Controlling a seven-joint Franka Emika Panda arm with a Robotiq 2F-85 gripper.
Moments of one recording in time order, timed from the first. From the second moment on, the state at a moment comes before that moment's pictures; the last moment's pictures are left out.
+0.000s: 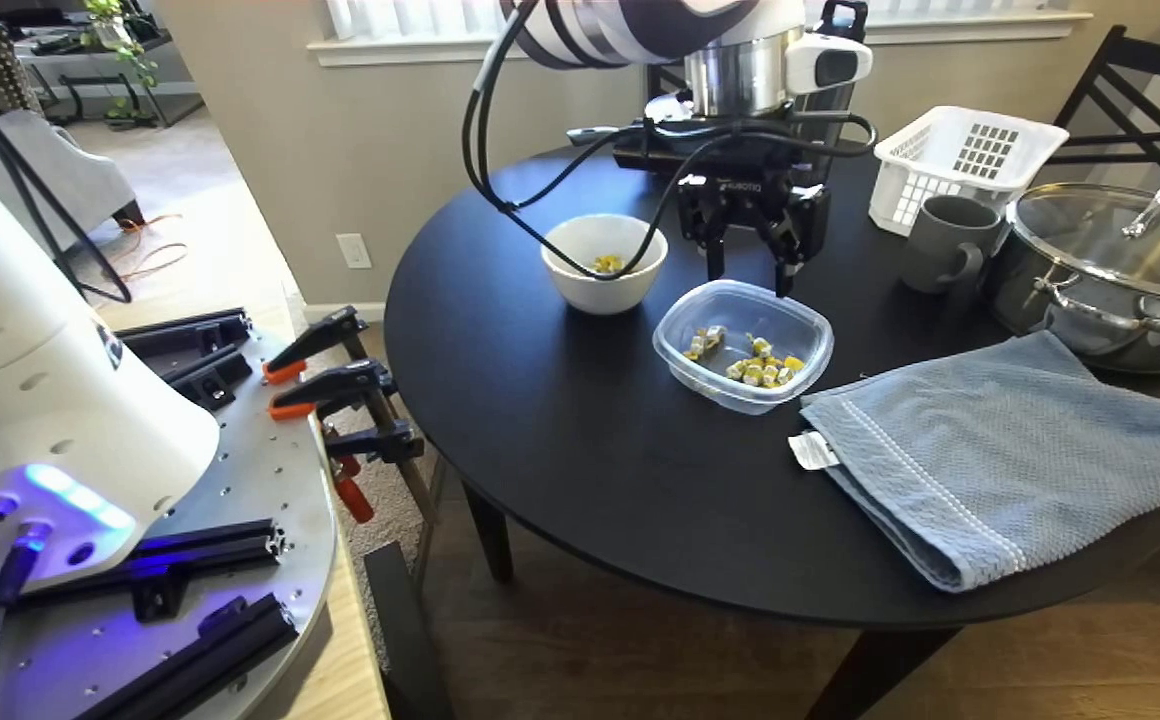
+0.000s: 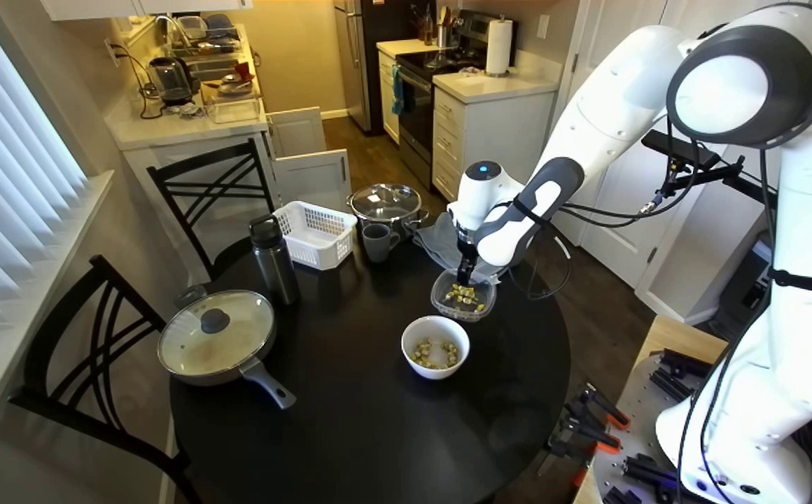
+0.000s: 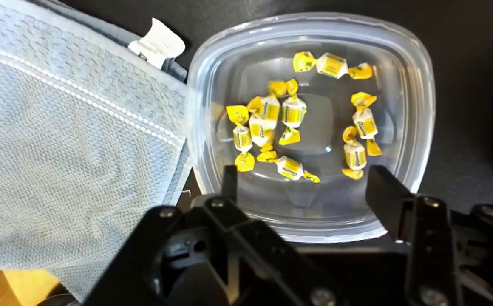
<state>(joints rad) 0.00 0.42 -0.14 -2.26 -0.29 2.80 -0.15</state>
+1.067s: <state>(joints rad) -0.01 0.41 0.16 -2.28 -0.22 2.79 -0.26</state>
